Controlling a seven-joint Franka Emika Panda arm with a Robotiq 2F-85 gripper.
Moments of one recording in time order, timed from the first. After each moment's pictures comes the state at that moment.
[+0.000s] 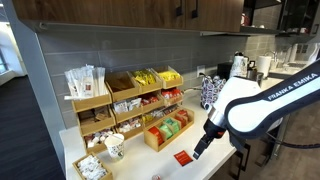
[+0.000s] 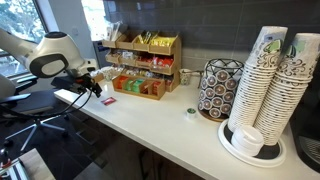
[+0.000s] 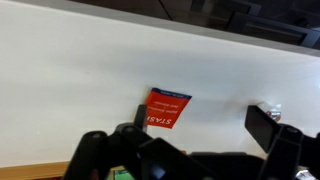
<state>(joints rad) 0.32 -0.32 -0.02 -2.72 0.34 2.72 -0.29</state>
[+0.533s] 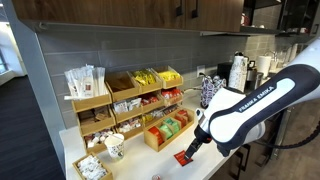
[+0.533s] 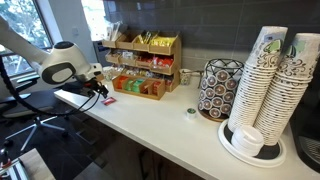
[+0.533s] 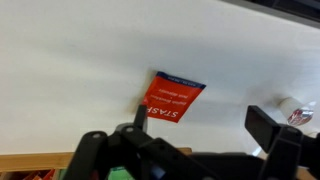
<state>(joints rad) 0.37 -0.12 -0.03 -2.65 0.44 2.92 -0.40</state>
